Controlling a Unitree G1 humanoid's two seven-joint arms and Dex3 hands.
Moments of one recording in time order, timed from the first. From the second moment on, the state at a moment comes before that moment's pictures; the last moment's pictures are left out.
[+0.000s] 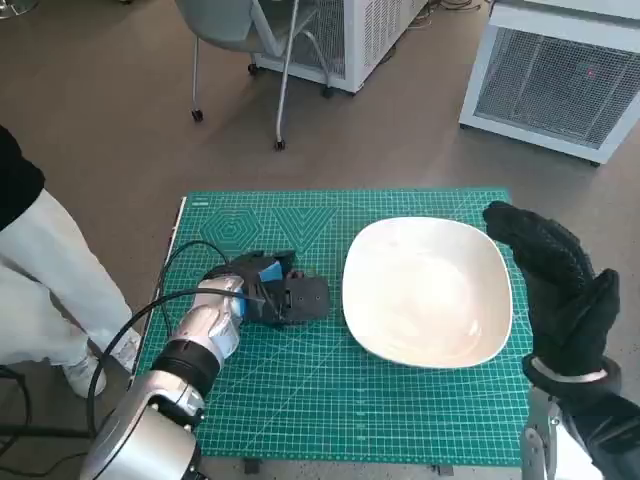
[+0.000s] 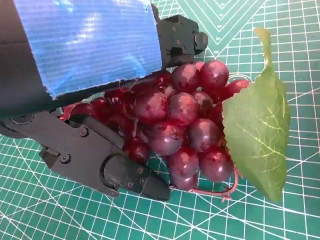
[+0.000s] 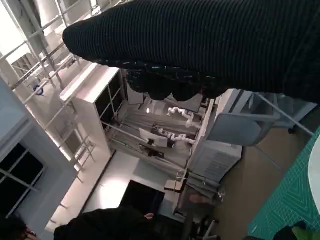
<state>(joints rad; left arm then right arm) -1.04 0.27 -0.55 1.25 0.65 0.12 -0.28 -0.38 -0.15 -0.16 0.13 0.27 -0.56 0.32</state>
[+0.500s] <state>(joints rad) -1.03 0.27 -0.59 1.25 0.71 0.06 -0.08 -0.38 -0.15 -0.16 0.13 0.27 -0.56 0.32</state>
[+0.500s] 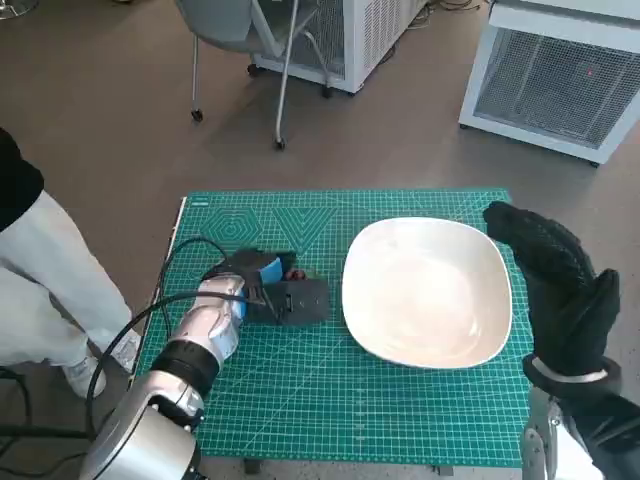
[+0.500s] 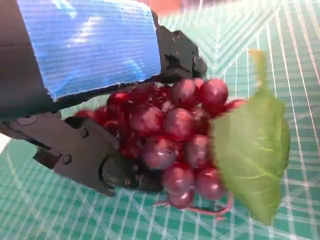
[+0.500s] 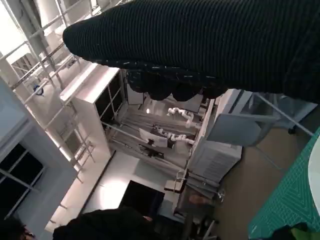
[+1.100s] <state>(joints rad) -1.02 0.28 -0.61 1.25 0.73 0.02 -0.03 -0.38 -0.15 -0.16 0.13 0.27 -0.56 0.32</state>
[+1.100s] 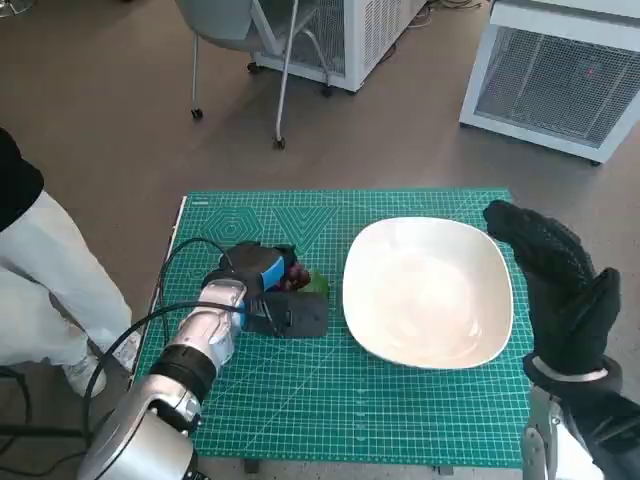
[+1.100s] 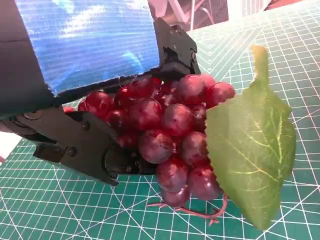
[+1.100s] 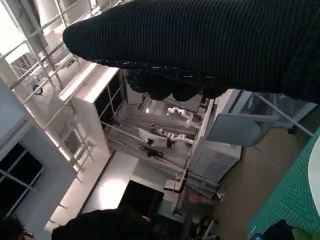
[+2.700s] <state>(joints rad) -1.02 0.30 -0.60 1.23 0.73 0.01 -0.04 -0.38 -0.16 -0.16 0.14 0.28 -0.56 0.32</state>
